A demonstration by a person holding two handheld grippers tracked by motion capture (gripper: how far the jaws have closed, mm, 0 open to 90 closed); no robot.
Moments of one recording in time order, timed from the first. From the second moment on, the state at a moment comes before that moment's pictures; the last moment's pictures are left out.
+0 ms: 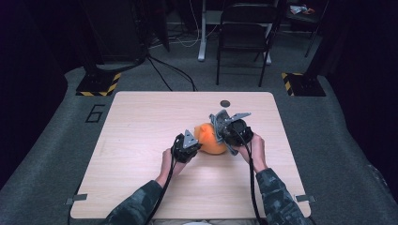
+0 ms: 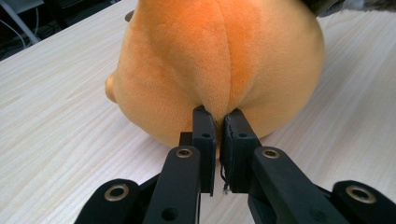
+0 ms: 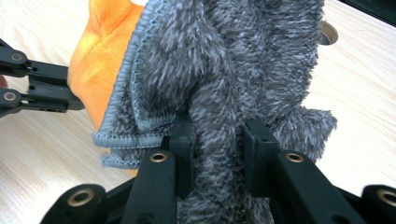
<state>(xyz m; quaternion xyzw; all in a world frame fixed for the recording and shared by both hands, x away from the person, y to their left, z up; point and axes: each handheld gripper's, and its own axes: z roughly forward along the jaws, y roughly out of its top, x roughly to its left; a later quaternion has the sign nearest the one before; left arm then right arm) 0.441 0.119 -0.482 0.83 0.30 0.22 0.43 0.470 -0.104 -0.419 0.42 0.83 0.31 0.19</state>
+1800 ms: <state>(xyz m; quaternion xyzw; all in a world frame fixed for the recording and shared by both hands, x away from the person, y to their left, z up) 0.443 0.121 -0.479 0.82 0.31 0.19 0.44 0.477 -0.124 -0.436 0.43 0.84 0.31 0.12</state>
